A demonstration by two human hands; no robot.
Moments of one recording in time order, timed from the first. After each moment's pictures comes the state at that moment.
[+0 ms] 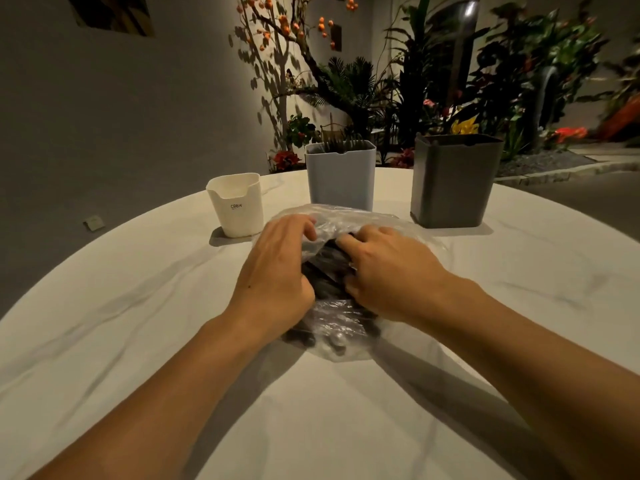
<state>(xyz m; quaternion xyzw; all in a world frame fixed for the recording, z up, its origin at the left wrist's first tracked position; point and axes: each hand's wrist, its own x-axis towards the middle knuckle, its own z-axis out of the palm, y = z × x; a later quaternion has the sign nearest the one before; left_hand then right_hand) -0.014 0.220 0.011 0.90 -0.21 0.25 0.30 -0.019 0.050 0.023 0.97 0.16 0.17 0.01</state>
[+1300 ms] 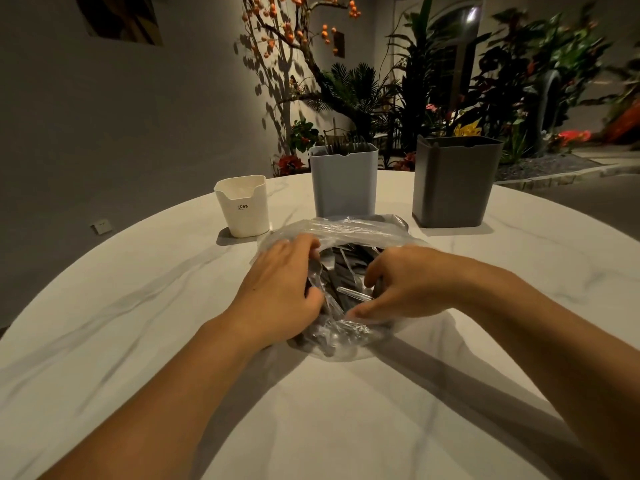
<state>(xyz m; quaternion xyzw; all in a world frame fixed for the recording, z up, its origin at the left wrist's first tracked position) -0.023 0.233 0.006 0.94 -0.21 0.16 0.20 -0.033 0.033 0.038 0.99 0.13 -0.06 -0.09</state>
